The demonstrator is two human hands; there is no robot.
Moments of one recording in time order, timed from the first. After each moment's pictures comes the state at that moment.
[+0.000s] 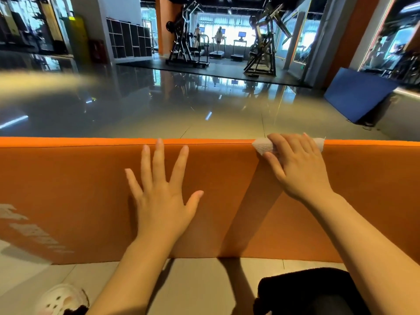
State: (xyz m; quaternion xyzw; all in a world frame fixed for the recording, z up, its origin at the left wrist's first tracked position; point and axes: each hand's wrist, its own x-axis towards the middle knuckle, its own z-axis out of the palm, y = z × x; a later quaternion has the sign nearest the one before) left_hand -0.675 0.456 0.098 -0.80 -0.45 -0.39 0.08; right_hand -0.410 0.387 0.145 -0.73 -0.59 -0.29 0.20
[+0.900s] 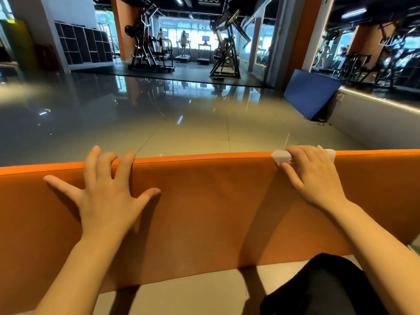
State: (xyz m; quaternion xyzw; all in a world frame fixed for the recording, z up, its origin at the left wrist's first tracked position) left_hand -0.587 0.471 0.135 -0.79 -0.49 -0.36 0.09; right_hand -0.235 0.308 0.155 -0.78 -0.54 -0.27 0.19
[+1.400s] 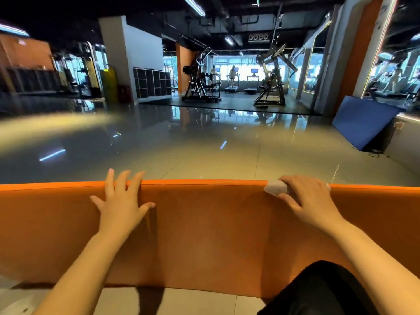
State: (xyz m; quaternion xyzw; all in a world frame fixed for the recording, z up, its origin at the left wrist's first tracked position) left_hand -0.523 0.382 0.155 -0.74 -0.60 -0.29 0.04; right_hand -0.144 0.248 0.165 -0.72 -0.63 -0.20 0.21
